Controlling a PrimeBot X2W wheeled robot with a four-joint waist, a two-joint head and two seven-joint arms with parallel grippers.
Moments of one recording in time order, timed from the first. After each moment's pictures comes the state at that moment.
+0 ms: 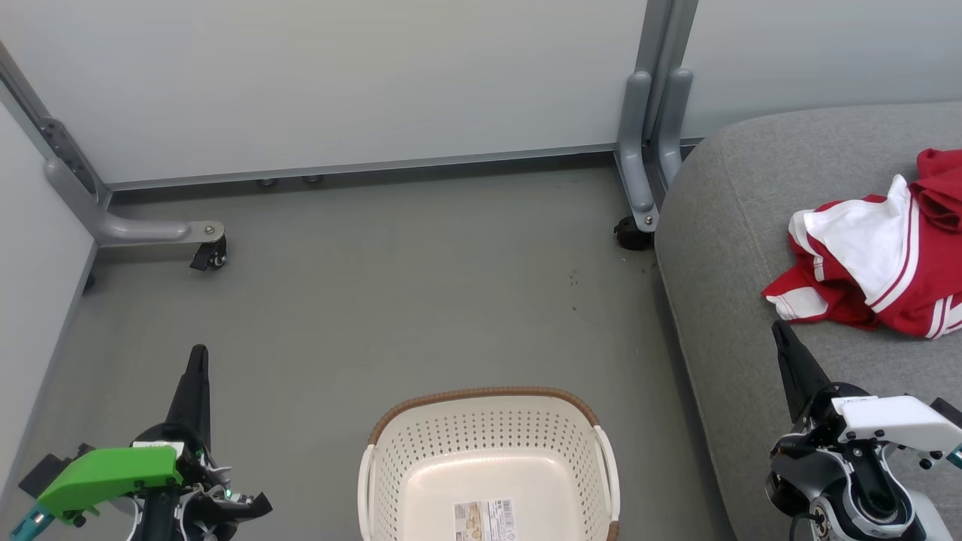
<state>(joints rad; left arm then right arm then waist) -0.10 0.05 0.12 0.25 -1.61 -0.13 0.11 -0.10 -0.08 -0.08 0.24 1.64 0.13 0.08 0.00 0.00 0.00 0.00</state>
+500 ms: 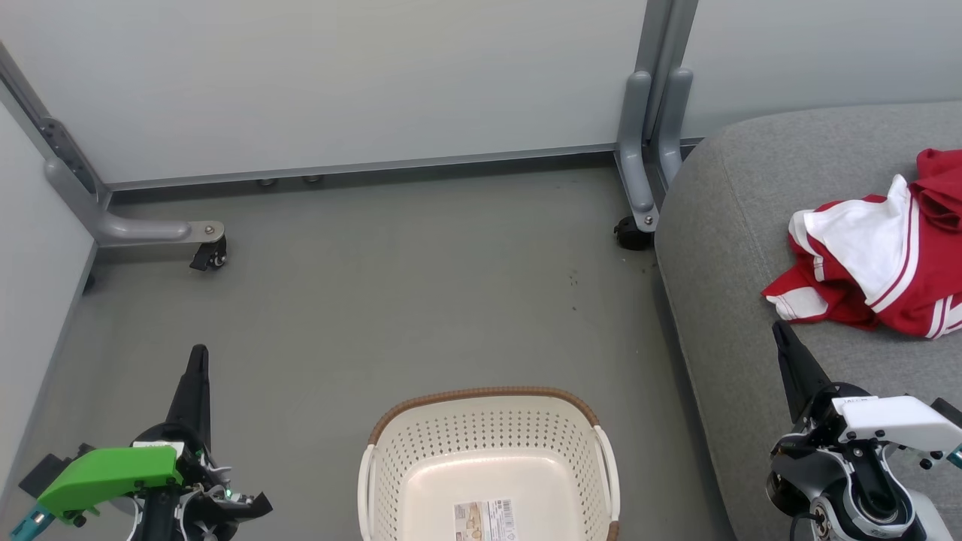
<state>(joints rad) -0.10 0.05 0.12 0.24 -1.61 -0.13 0.11 -0.10 -0.07 -0.08 0.24 1.64 0.13 0.09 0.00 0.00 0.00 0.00</state>
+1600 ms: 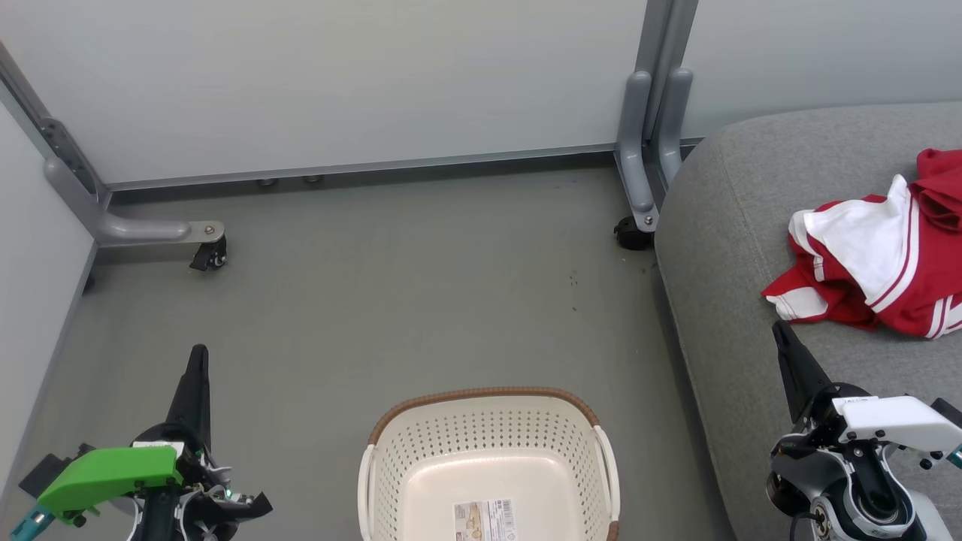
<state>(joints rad) -0.10 0.05 0.12 0.24 -1.61 -0.13 0.11 -0.10 -0.07 -0.09 0.24 1.63 0.13 0.10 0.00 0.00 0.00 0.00</state>
